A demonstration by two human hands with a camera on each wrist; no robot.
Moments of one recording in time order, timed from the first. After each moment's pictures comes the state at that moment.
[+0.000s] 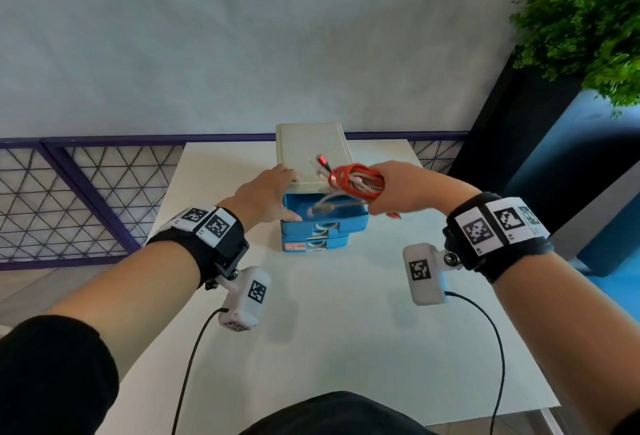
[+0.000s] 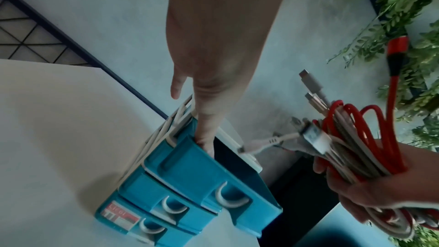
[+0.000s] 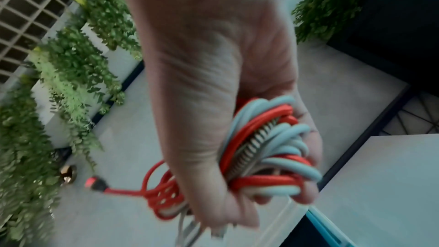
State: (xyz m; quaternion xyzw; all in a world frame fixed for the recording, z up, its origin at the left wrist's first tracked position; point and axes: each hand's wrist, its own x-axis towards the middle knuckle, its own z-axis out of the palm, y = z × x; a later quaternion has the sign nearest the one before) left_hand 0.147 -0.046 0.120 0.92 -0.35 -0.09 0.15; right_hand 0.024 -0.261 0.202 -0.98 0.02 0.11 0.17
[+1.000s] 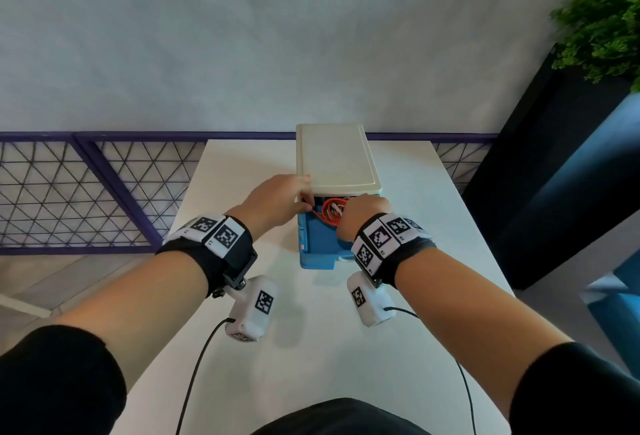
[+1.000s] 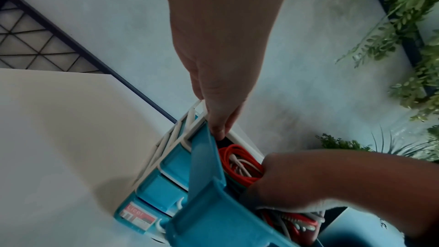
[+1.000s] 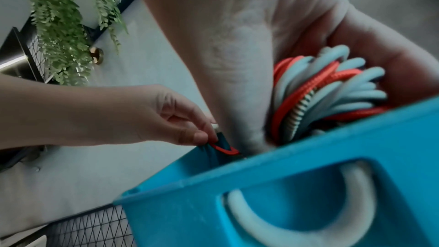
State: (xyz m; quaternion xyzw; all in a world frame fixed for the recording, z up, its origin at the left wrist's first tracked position) left_hand 0.144 -0.036 0.124 0.92 -0.34 -0.07 0.18; right_hand 0.072 -0.182 0.136 -0.98 0.13 0.17 -0.06
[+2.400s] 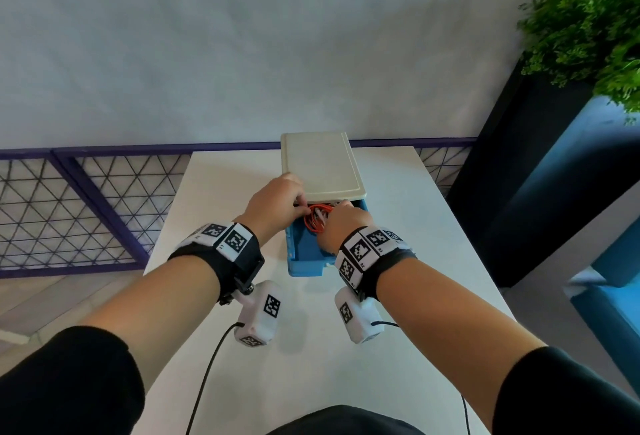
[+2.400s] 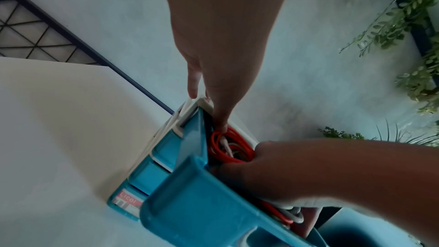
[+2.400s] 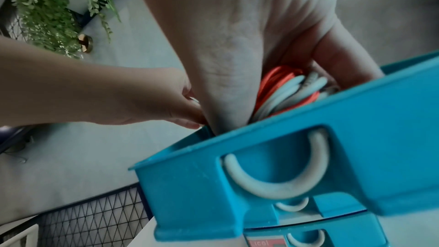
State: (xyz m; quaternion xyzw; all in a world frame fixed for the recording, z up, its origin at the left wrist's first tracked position) left_hand 0.139 -0.057 0.126 0.92 -0.32 -0.03 0.22; right_hand 0.071 -0.177 0.122 -0.97 0.19 0.14 0.01
